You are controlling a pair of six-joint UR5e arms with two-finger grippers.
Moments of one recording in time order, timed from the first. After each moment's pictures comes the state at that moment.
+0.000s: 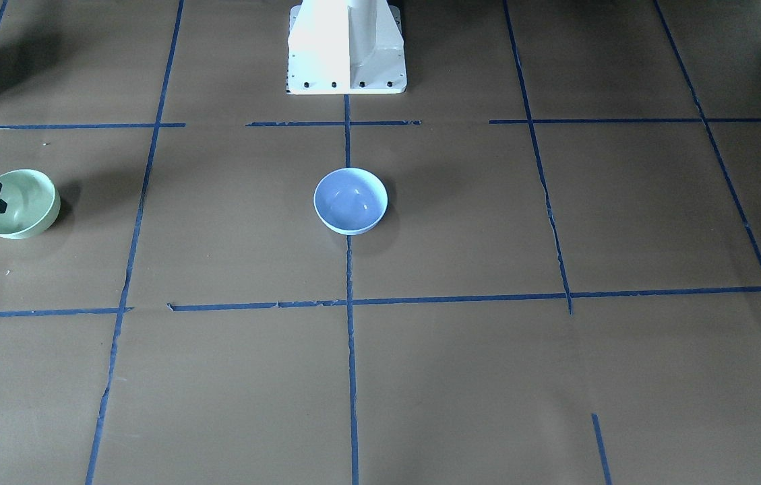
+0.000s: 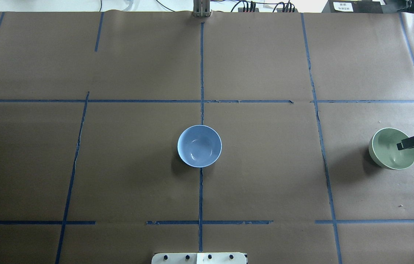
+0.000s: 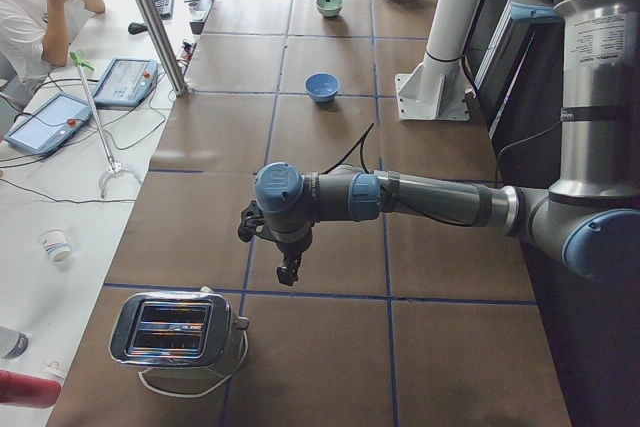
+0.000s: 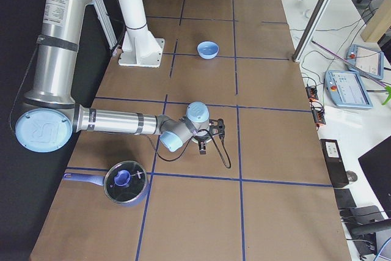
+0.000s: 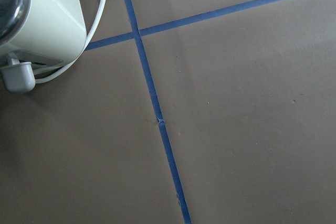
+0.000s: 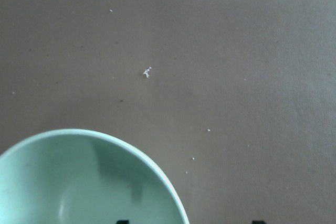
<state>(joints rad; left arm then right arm) -1.56 -1.48 -1.79 -1.39 -2.41 0.30 1.04 -1.77 1.59 -0.76 2.23 0.70</state>
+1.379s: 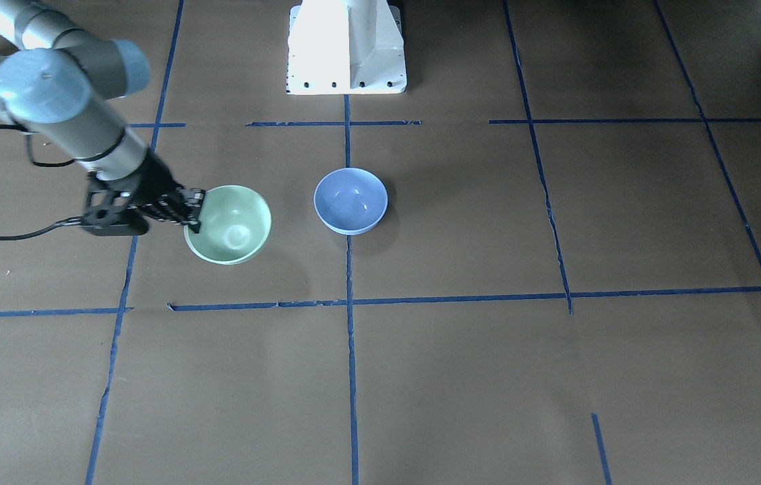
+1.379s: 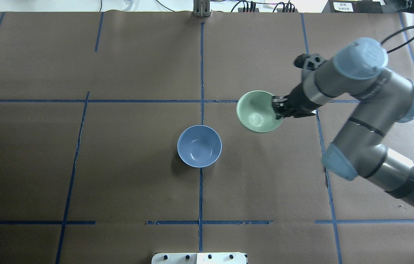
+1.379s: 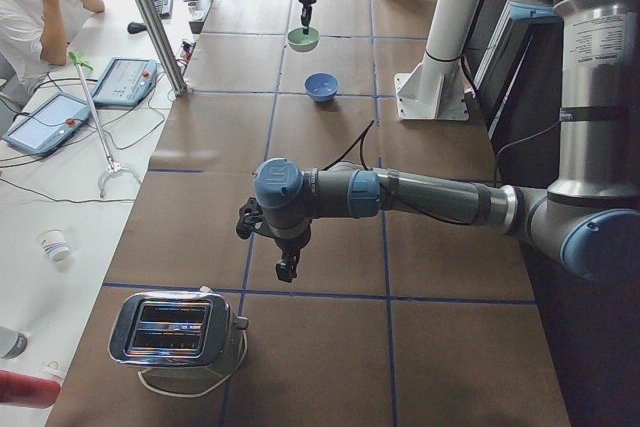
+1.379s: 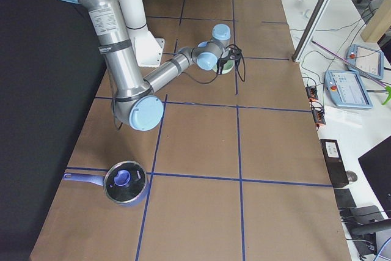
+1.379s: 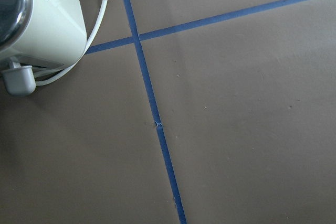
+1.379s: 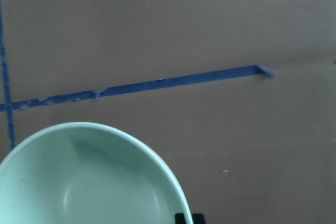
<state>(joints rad) -1.56 -1.49 -1.80 -1.39 -2.41 0.26 0.71 -1.11 1.76 -1.35 2.06 1.29</state>
